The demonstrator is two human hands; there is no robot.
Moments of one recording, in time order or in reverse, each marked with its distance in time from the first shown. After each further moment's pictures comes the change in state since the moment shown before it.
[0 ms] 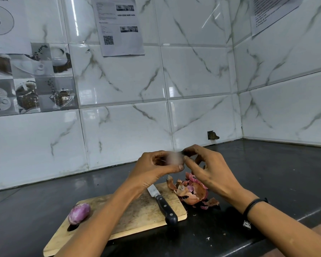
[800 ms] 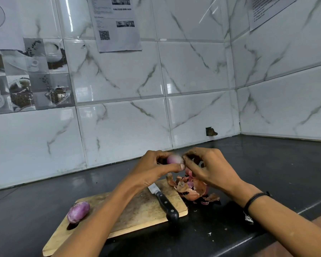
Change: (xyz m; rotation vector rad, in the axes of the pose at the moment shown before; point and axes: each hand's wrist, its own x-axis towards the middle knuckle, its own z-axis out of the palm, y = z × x) left_hand 0.004 -0.006 -0.002 0.138 -0.110 -0.014; right_hand 0.004 0.005 0.001 -0.091 -0.058 -0.089
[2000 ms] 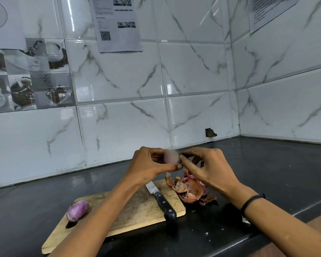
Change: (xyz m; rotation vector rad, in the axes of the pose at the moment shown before) left_hand -0.003 0.006 -0.004 0.024 0.147 0.029; right_hand -0.005 -0.016 -0.007 0.067 0.071 0.010
